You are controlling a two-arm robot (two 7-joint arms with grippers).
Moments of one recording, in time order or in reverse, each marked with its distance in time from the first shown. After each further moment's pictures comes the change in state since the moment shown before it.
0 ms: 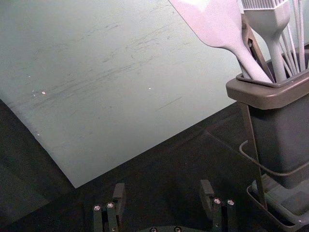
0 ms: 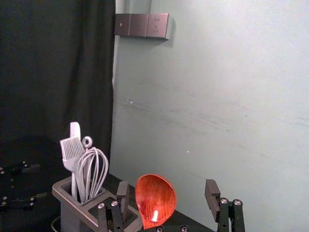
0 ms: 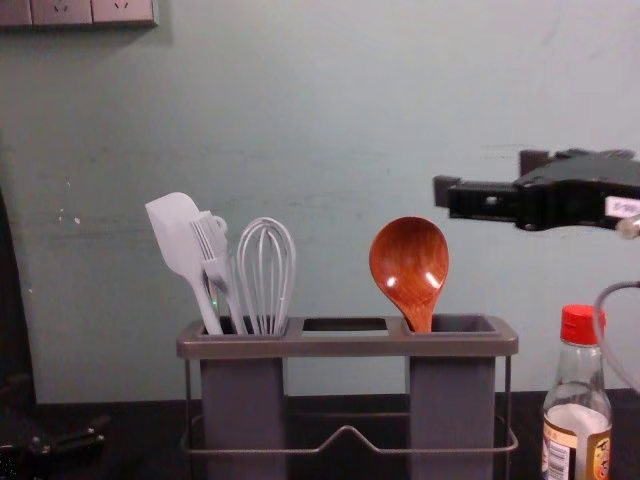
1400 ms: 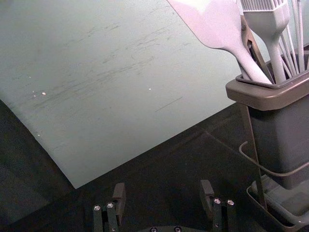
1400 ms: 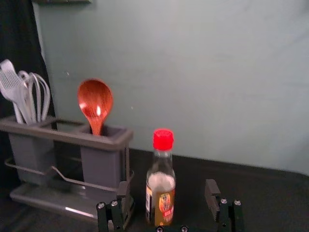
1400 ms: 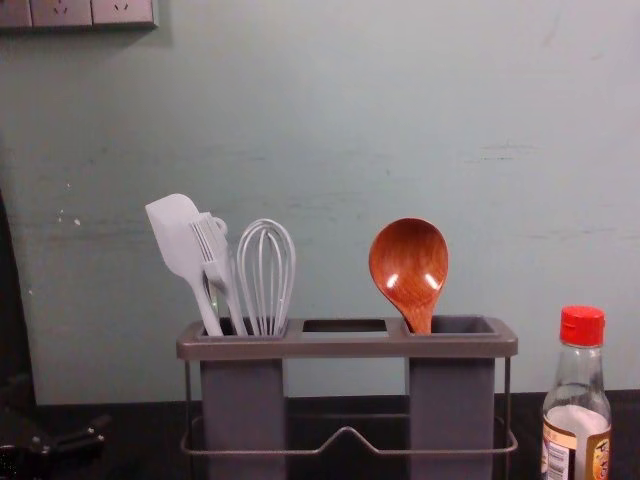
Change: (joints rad) left arm 0.000 0.000 0.000 0.000 0.000 0.000 0.000; right arm -0.476 -0.110 0.200 -0.036 -0.082 -0.267 -0.134
